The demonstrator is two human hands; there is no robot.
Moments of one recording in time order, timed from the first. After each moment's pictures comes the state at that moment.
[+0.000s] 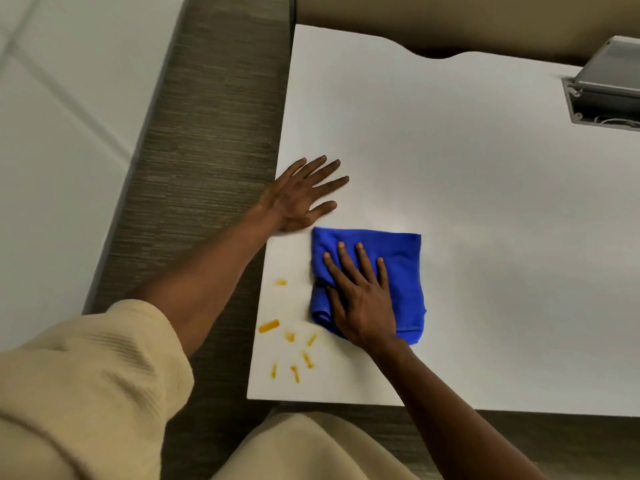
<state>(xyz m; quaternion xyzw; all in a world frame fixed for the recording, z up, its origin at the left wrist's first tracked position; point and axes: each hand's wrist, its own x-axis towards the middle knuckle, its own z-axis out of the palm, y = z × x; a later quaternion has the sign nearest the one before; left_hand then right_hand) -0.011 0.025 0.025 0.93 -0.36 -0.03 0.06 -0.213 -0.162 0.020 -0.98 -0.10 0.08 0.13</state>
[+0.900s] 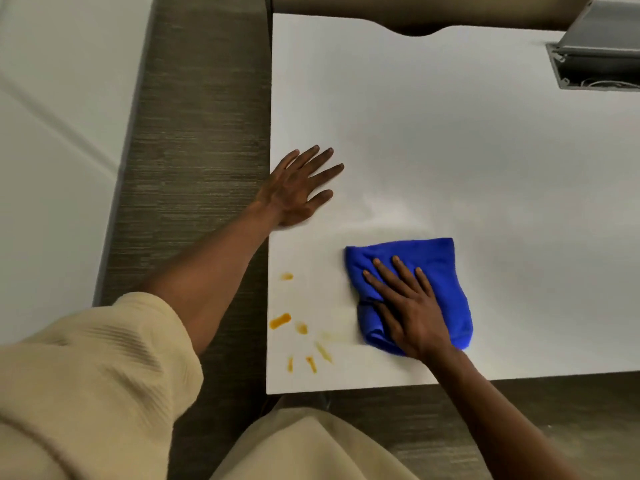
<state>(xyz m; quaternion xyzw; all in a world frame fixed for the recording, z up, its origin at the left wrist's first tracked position) -0.010 0.027 0.021 0.93 -0.36 -0.03 0.09 -0.263 -0.225 0.028 -0.98 -0.09 0.09 0.15</state>
